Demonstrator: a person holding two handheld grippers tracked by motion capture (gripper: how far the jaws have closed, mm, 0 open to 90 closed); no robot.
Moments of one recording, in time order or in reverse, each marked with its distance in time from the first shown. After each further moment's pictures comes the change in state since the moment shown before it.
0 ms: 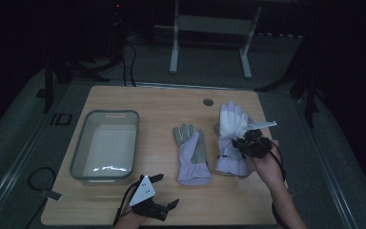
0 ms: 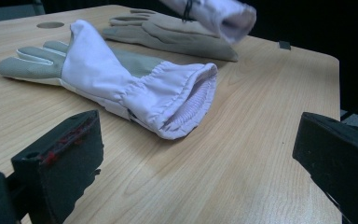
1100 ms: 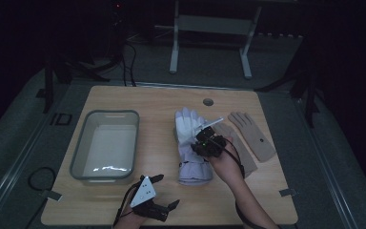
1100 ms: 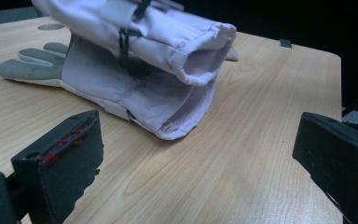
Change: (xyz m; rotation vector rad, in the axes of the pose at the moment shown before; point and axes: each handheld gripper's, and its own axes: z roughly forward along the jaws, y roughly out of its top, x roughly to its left) left arm -0.003 0.000 0.001 0.007 0.017 0.015; right arm 0.106 0.045 0.058 0.148 0.105 -0.103
